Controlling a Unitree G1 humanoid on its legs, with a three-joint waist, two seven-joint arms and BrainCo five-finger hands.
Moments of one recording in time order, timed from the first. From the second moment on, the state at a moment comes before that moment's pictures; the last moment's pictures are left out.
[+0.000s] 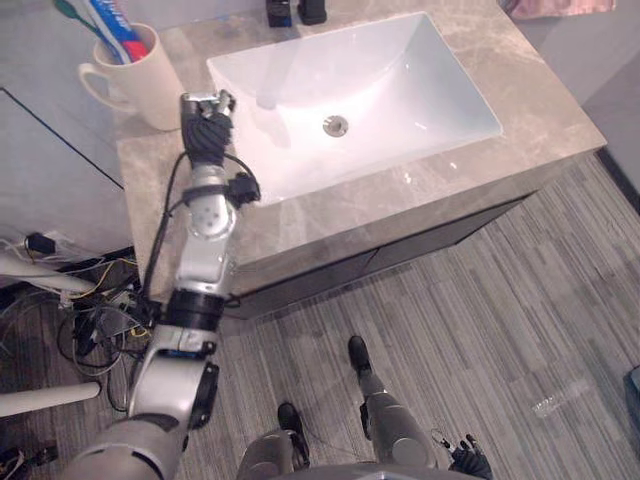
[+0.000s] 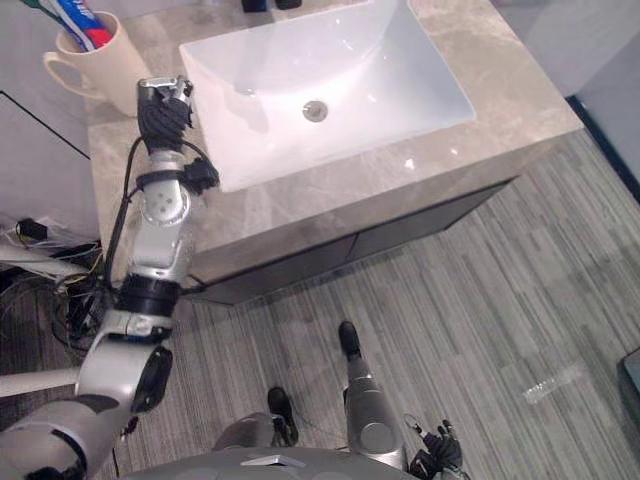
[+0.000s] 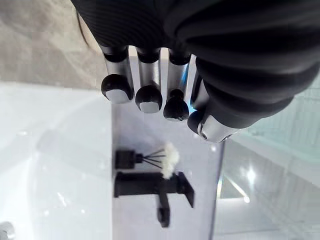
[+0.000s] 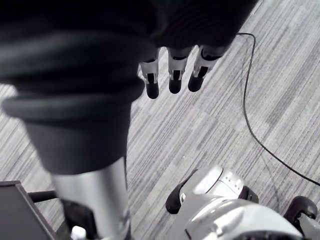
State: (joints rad) left arm -0.65 0.28 -0.04 0.19 -0.17 -0.19 0.36; right arm 0.23 0.02 -0.35 0.88 0.25 -0.13 -0.07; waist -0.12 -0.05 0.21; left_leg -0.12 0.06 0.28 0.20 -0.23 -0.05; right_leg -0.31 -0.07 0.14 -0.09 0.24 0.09
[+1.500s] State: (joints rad) left arm 0.23 0.06 0.39 1.15 -0.11 -0.05 0.04; right arm 0.19 -0.07 -0.32 1.15 0.17 -0.10 -0.04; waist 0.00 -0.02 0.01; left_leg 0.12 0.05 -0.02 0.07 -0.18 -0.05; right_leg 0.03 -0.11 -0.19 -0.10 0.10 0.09
